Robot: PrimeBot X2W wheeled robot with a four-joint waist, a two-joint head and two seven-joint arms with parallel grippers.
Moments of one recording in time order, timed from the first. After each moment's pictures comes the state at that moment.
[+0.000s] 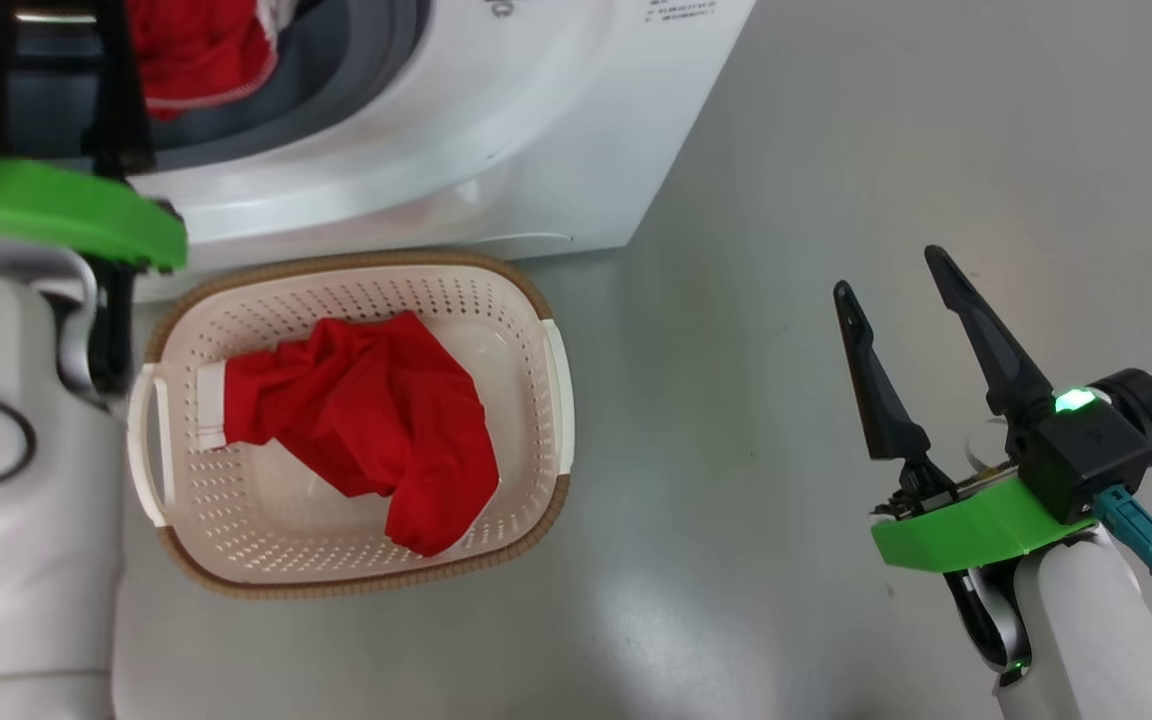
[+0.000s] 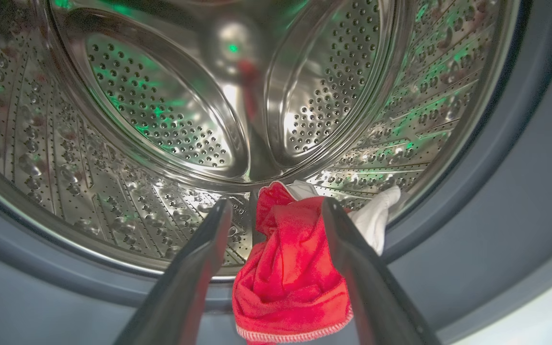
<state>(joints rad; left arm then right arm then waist) -0.93 0.14 0.04 0.67 -0.24 -0.11 -0.25 -0.26 -0.06 0.08 0.07 0.11 0.13 -0.26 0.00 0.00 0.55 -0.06</state>
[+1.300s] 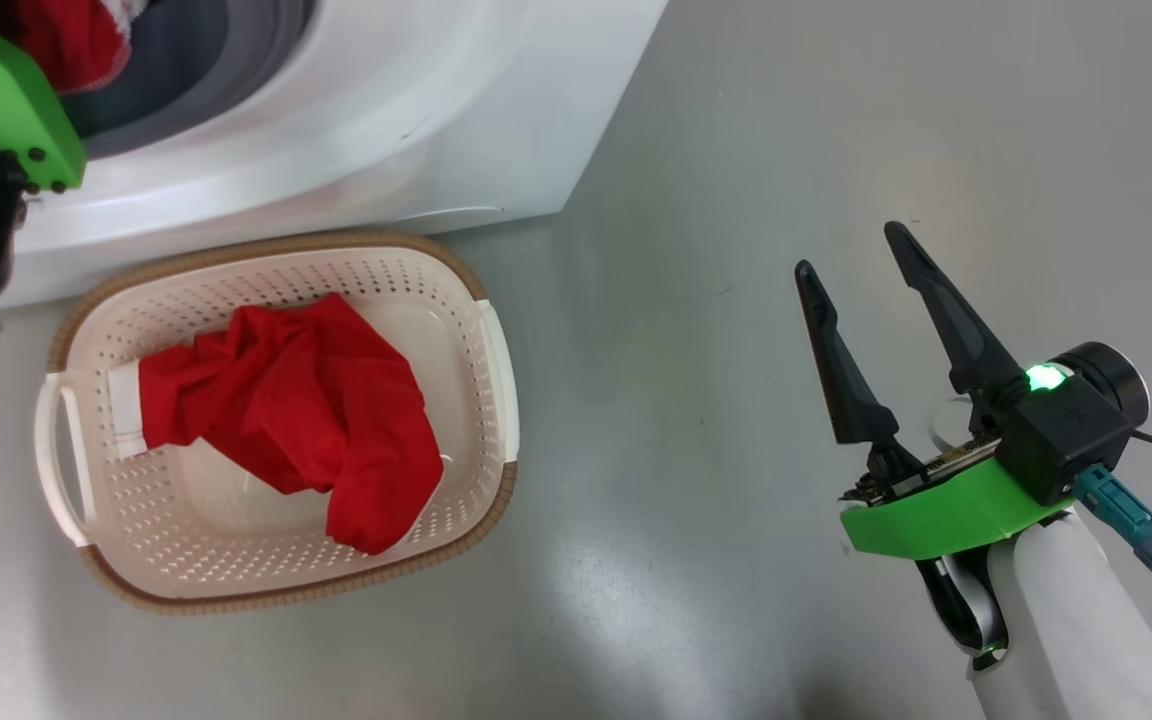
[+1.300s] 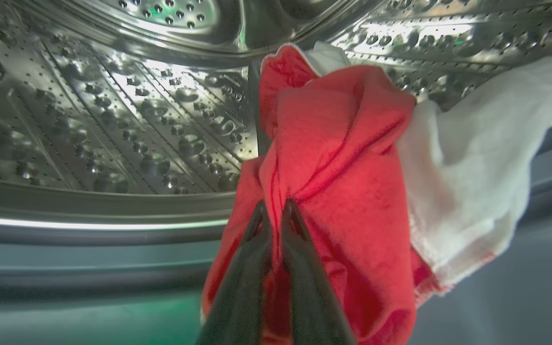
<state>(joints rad) -1.27 0.29 -0.20 1.09 -0.40 -0.09 0.09 -0.32 -0.05 0.14 0.08 0.16 0.13 -0.26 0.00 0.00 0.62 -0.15</state>
